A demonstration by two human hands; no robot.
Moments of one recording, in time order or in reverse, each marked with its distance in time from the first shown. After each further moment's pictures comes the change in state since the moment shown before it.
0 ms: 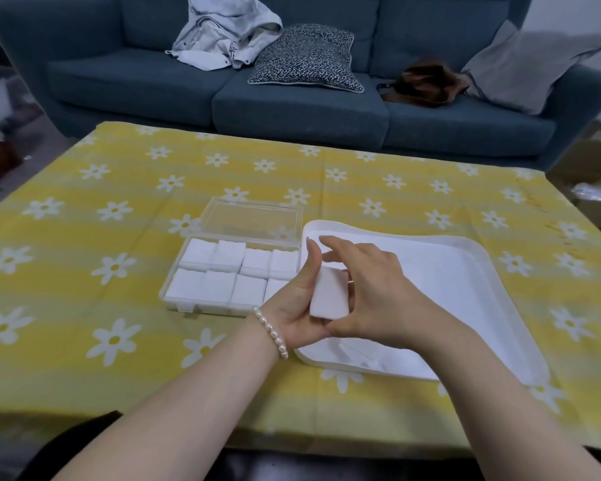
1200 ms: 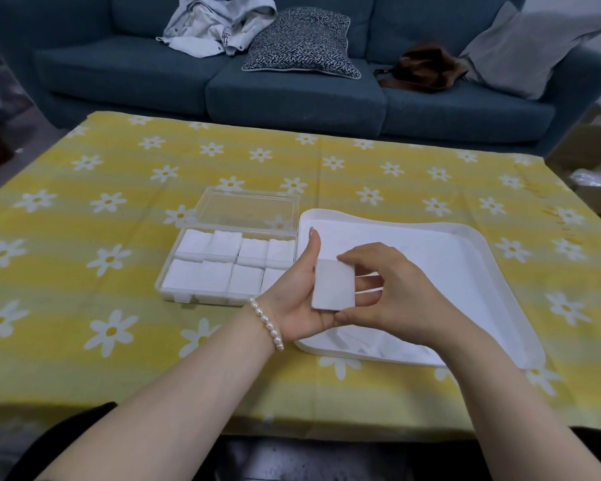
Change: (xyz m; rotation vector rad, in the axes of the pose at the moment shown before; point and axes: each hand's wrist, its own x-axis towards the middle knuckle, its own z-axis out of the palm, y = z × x) left_hand -0.004 -0.001 0.011 0.046 0.064 -0.077; right_hand -0.015 0.027 0.009 0.209 0.106 0.083
